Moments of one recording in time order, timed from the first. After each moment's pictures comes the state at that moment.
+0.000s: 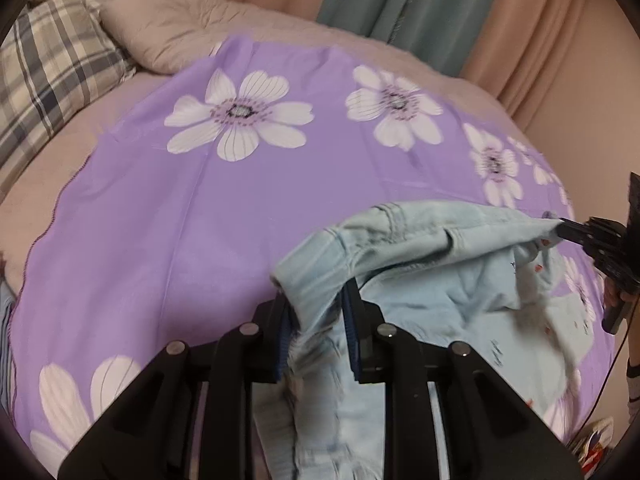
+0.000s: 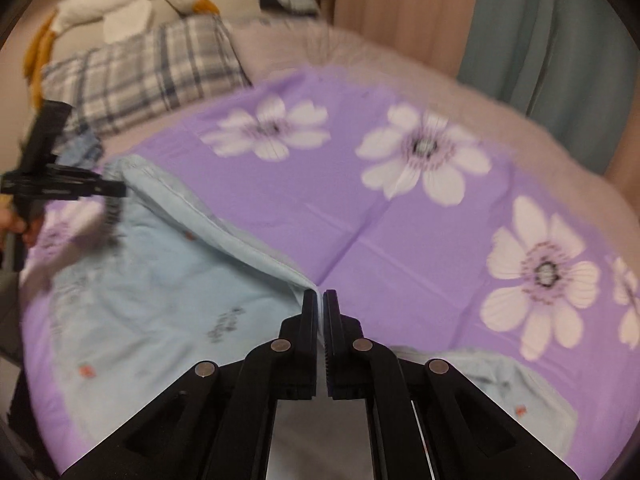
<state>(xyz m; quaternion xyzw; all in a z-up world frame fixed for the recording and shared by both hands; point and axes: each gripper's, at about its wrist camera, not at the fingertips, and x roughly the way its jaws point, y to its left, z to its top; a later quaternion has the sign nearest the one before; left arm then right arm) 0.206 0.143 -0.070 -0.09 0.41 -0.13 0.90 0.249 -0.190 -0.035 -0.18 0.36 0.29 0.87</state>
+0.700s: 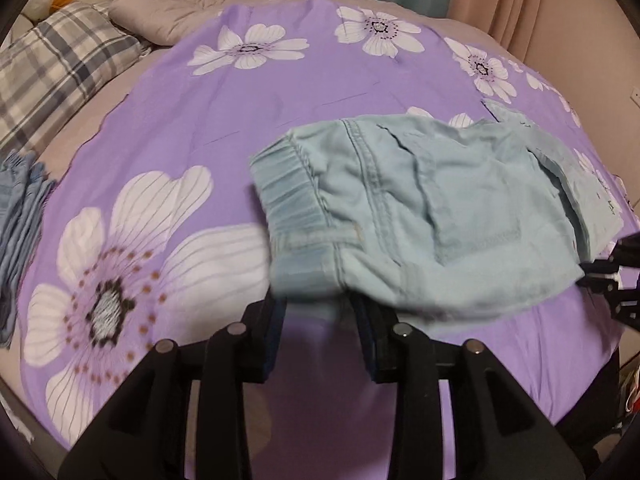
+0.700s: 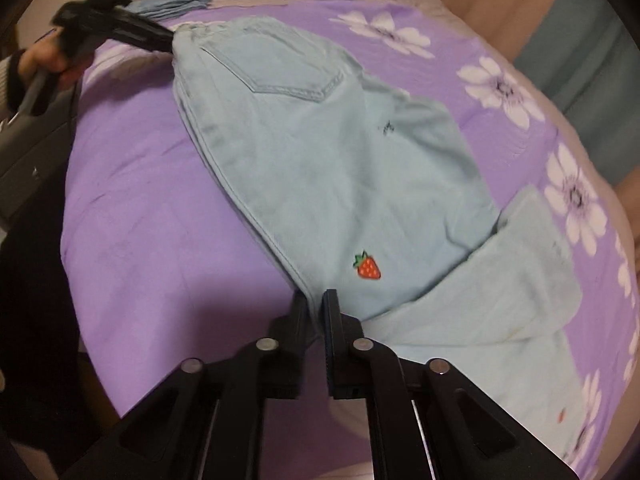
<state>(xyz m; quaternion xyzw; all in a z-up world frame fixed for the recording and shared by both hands) 0.072 0.140 -0.141 0.00 0.45 -0.10 0.89 0.060 -0.164 -0.148 -0.31 0.43 0.28 0.80</state>
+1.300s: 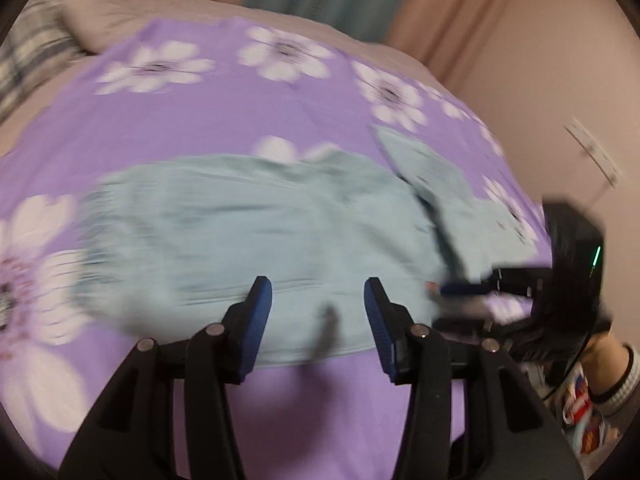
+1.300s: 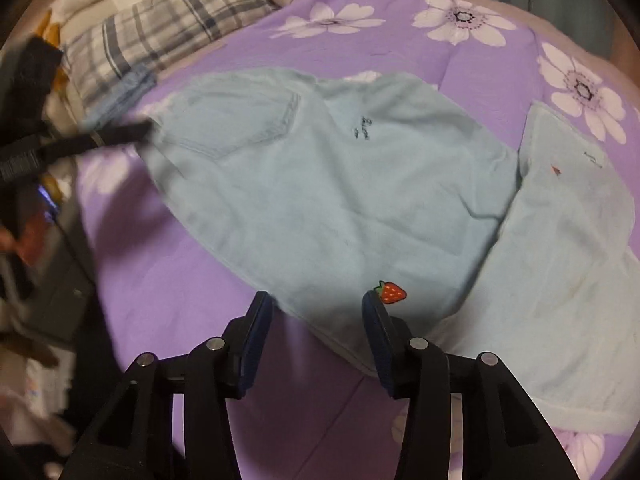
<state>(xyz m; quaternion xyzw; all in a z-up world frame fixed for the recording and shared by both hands) 0.070 0.033 -0.112 -0.09 0.42 -0.24 0.87 0.121 -0.171 -0.146 -0.08 0.50 0.28 0.82</state>
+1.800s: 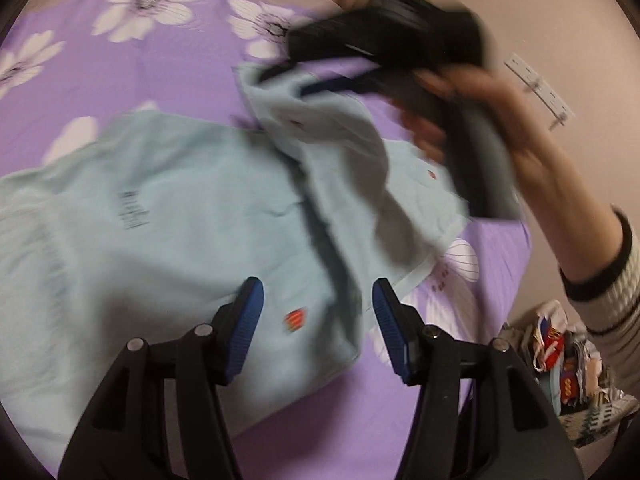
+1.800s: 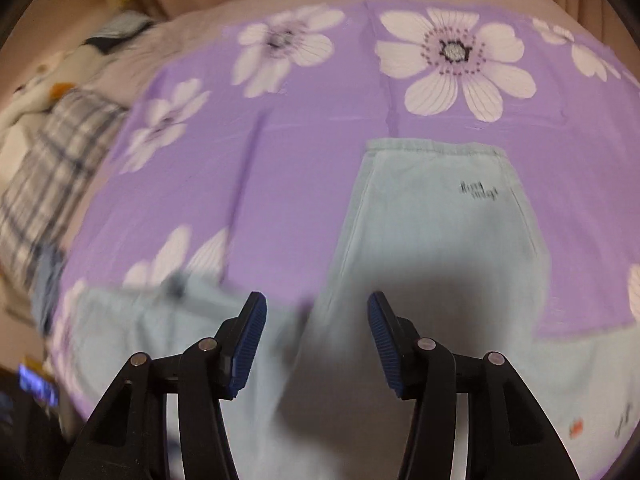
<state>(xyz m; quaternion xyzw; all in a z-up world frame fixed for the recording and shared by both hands) 0.114 -0.114 -0.140 -0.06 0.47 -0.39 0.79 0.329 -0.262 -0.122 0.08 0.52 0.10 0.84</state>
